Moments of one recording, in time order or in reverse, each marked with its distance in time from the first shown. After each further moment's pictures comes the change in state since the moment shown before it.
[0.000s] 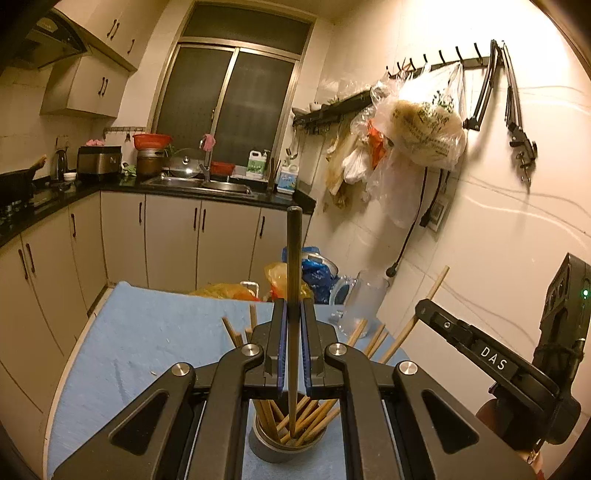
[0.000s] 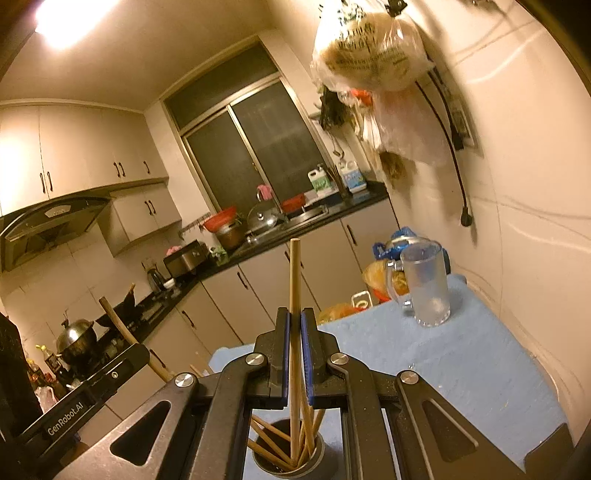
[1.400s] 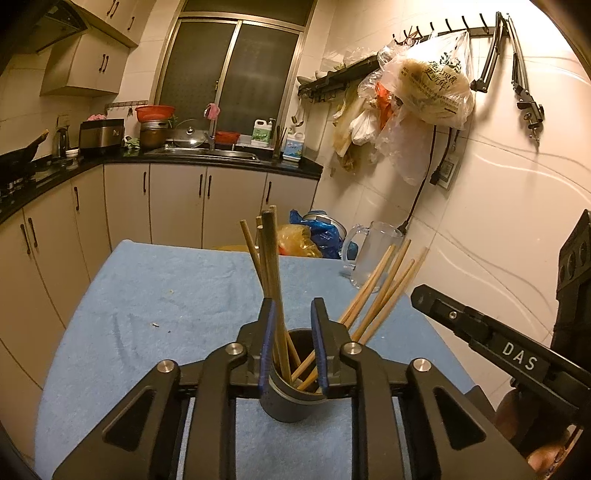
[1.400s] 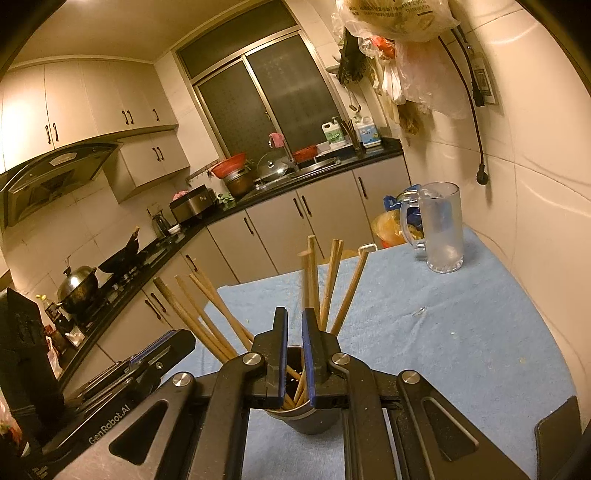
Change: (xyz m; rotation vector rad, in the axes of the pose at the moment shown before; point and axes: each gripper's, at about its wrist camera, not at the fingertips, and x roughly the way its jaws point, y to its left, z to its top) left arm 0.012 0.017 -0.065 -0.001 0.104 0.027; right arm 0.013 0.004 -0.053 -0.072 0.175 0.027
